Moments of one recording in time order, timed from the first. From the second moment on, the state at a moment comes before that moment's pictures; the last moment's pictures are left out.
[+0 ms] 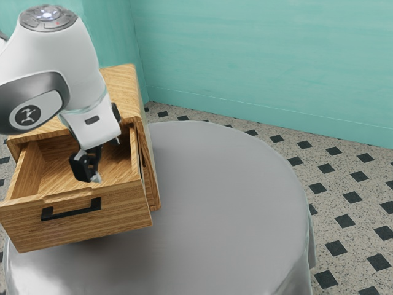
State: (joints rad) arm 0.00 -0.64 -0.36 -2.24 0.08 1.80 1.01
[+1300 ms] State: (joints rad) arm 0.00 -0.95 -0.39 -2.58 -0.18 1.69 1.49
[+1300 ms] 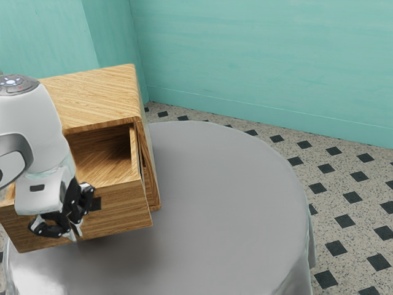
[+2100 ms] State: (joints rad) arm 0.06 -0.89 -0.26 -2.60 -0.17 1.74 1.75
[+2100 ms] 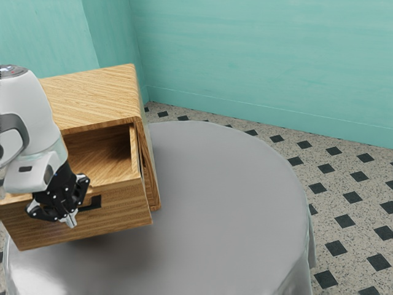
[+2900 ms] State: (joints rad) arm 0.11 -0.74 -0.22 -2.54 -0.13 1.82 1.86
